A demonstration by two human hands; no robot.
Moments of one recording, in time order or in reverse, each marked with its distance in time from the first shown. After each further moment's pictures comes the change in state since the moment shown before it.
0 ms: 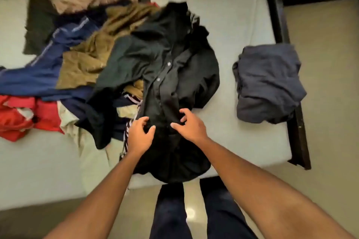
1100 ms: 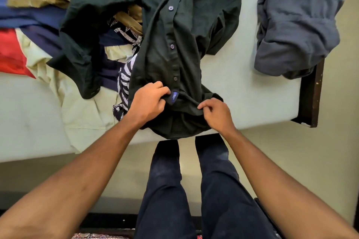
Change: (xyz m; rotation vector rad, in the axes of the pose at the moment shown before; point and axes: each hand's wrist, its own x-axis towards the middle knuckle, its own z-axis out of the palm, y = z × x) left_hand -0.006 -0.060 0.029 0.458 -0.183 0.710; right_hand -0.056 0.120 0.042 -0.099 0.169 -0.071
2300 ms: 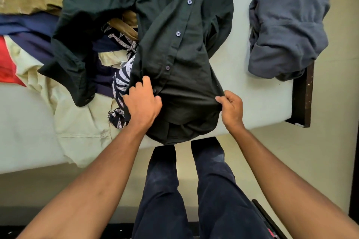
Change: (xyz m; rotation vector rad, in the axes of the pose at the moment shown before) left_hand 0.019 0.024 -0.002 0.126 0.050 -0.565; right_hand 0.007 -0.013 -0.040 0.479 0.267 0.160
